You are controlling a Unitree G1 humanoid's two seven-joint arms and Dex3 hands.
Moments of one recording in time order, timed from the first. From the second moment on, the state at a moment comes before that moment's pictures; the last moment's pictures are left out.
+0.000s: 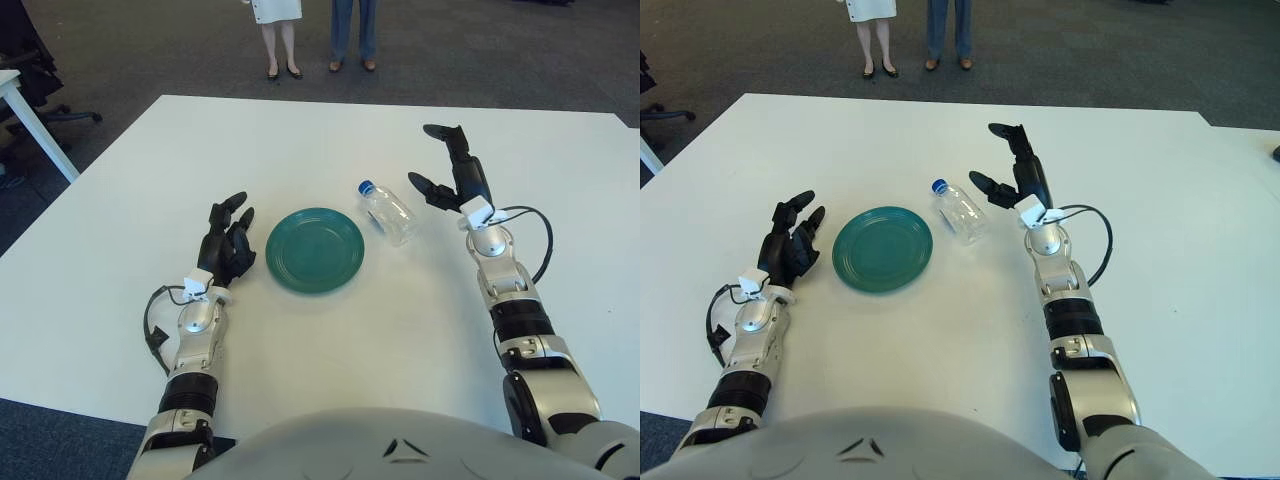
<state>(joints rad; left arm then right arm) -0.02 0.07 0.13 0.48 -0.09 -0.56 -0.12 -0.39 -0.22 0.04 0.43 -0.37 -0.44 -0.11</state>
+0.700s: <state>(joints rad) -0.05 0.05 0.13 0.51 -0.09 -0.57 -0.12 -0.50 -0.24 0.21 0.47 -0.60 -0.32 -0.19</state>
